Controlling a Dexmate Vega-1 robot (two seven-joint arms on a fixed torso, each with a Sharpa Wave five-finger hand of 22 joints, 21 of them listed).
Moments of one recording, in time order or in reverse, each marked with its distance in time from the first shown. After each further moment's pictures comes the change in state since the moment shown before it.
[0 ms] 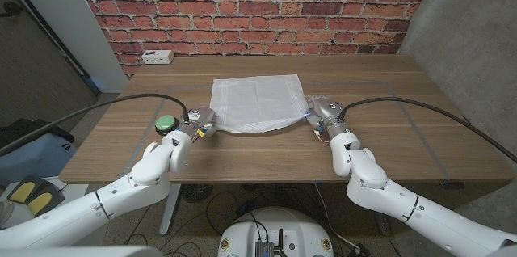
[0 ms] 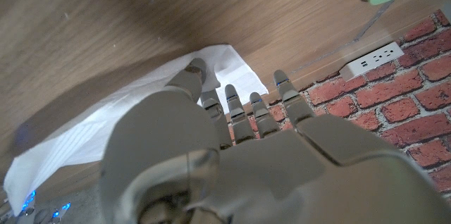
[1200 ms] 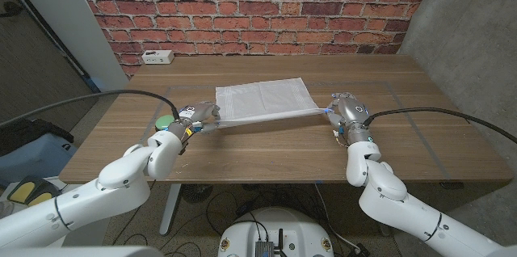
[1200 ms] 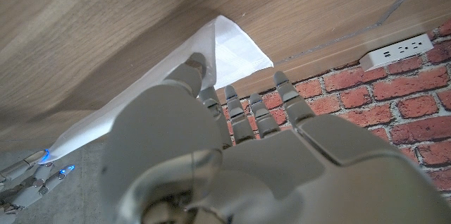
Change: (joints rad) left arm 0.176 0.149 -0.189 -0.187 -0.227 -0.063 0.095; left_hand 0.087 -0.045 0.022 -0.031 0.015 0.004 0.003 0.034 0.027 0.004 -0.003 -0.027 0.000 -0.006 0.006 -0.020 -0.005 -0.013 -0.005 -0.005 -0.001; right arm -0.165 -0.030 0.141 -0.133 0.125 -0.115 -0.236; right_hand 0.016 0.016 -0.002 -0.002 -0.002 -0.014 0.021 -0.008 0.003 0.018 0.018 -0.006 0.002 0.016 -0.005 0.000 0.003 0.016 0.005 0.000 0.000
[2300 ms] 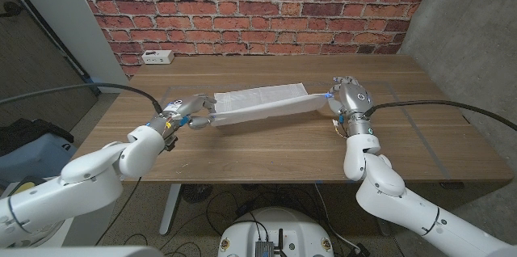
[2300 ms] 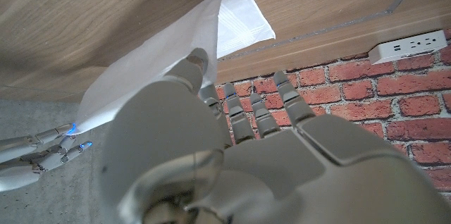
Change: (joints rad) left arm 0.220 0.074 -0.305 -0.028 -0.231 -0.171 0.113; left_hand 0.028 -0.018 0.004 -0.004 0.011 0.033 0.014 0.004 0.010 0.030 0.005 -0.004 -0.003 0.000 0.000 0.000 0.000 0.000 0.000 0.000 -0.001; right arm 0.052 0.005 -0.026 -0.025 -0.049 -0.002 -0.059; right_hand 0.000 0.000 -0.004 0.004 -0.004 0.000 0.000 0.000 -0.001 0.009 -0.002 -0.009 0.000 0.005 0.006 0.000 0.005 0.007 -0.007 0.000 0.000
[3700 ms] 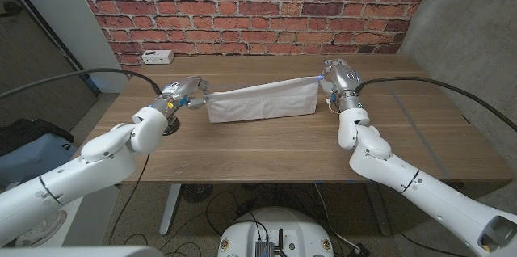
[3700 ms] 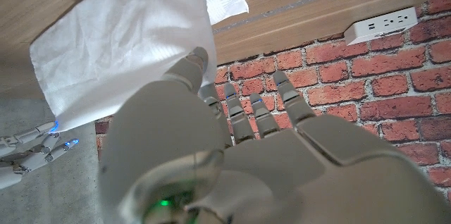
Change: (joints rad) left arm -0.288 -0.106 0.181 0.125 0.089 0.057 -0.042; left_hand 0.009 -0.009 -0.001 0.007 0.004 0.014 0.011 -0.030 0.005 0.000 0.000 -0.015 0.003 0.005 0.005 0.000 0.000 0.004 0.004 0.000 0.003; right arm 0.230 0.068 -0.016 0.261 0.054 0.193 0.045; right_hand 0.000 0.000 -0.002 0.006 0.000 0.000 0.000 0.000 0.006 0.002 -0.002 -0.006 0.000 0.000 0.000 0.000 0.000 0.000 0.000 -0.008 0.000
